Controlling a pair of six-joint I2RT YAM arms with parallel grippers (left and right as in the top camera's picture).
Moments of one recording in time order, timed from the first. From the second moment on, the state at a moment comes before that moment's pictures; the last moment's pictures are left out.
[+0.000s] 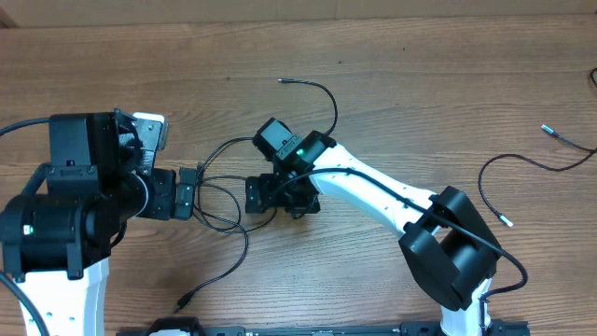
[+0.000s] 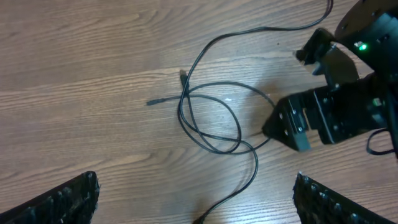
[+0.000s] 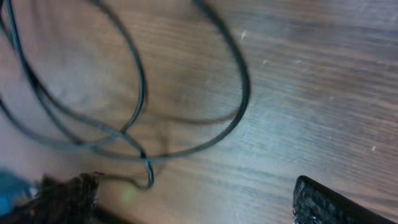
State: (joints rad) left arm 0.02 1.16 1.56 -1.44 0.06 0.13; right arm 0.81 2.01 1.51 -0.85 -0.34 0.76
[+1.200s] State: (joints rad) left arm 0.02 1.35 1.56 -1.46 0.05 0.13; right arm 0.92 2.01 1.33 -0.56 -0.17 1.14
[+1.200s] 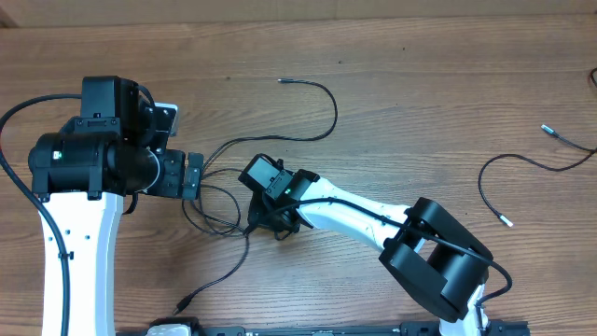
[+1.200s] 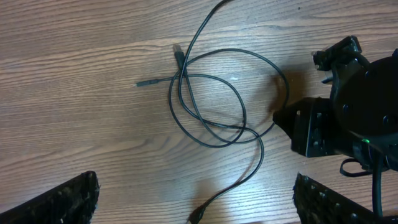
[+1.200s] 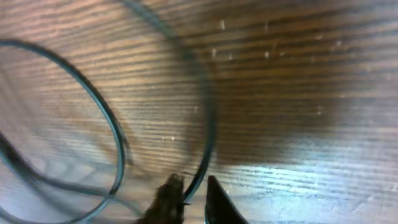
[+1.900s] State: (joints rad) left arm 0.02 1.35 1.56 -1.46 0.04 0.13; right arm 0.93 2.01 1.33 -0.55 -0.11 1.15
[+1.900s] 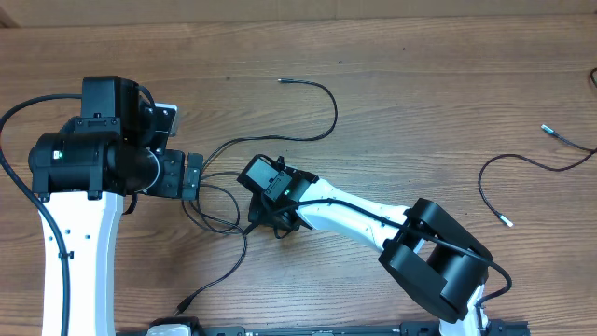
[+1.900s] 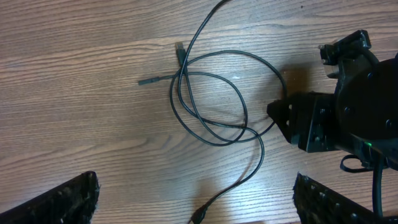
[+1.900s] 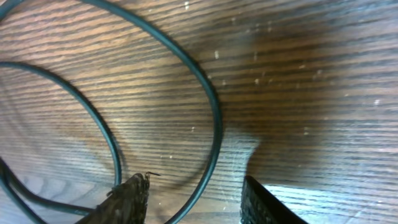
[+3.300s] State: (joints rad) left arm 0.02 1.35 1.56 -1.46 0.04 0.13; right arm 0.91 2.06 1.34 -0.51 -0.13 1.18
